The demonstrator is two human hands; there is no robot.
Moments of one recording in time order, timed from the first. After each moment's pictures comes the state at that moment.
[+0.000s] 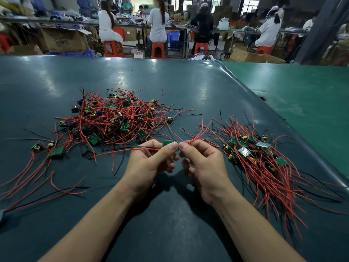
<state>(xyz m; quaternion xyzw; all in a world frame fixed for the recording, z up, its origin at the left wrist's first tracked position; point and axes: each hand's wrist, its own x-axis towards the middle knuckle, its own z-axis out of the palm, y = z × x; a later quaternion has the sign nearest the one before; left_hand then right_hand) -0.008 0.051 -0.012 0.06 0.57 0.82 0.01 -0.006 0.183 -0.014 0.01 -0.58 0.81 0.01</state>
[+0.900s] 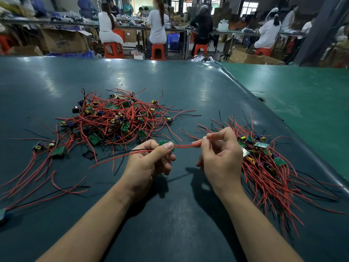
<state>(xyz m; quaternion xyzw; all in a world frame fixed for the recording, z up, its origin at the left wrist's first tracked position) -0.005 0.049 -0.007 0.04 0.53 0.85 0.03 -0.016 0.206 -0.018 0.05 -0.71 0.63 0.30</state>
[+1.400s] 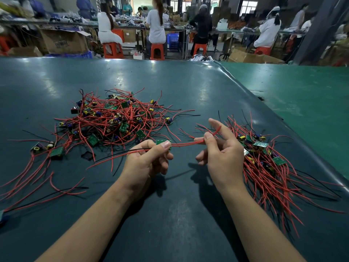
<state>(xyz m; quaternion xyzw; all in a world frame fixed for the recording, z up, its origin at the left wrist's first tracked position) -0.005 0.049 -0.004 0.03 0.54 0.84 0.03 -0.020 0.210 -0.013 0.00 -0.68 0.69 0.23</state>
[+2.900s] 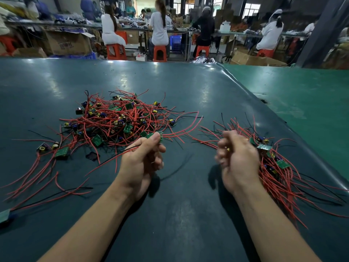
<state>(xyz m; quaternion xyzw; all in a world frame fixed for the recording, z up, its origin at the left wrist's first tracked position) -0.011 0.039 -0.008 0.00 0.50 0.87 -0.02 -0.027 0.227 -0.002 -0.11 -0.49 0.85 0.14</state>
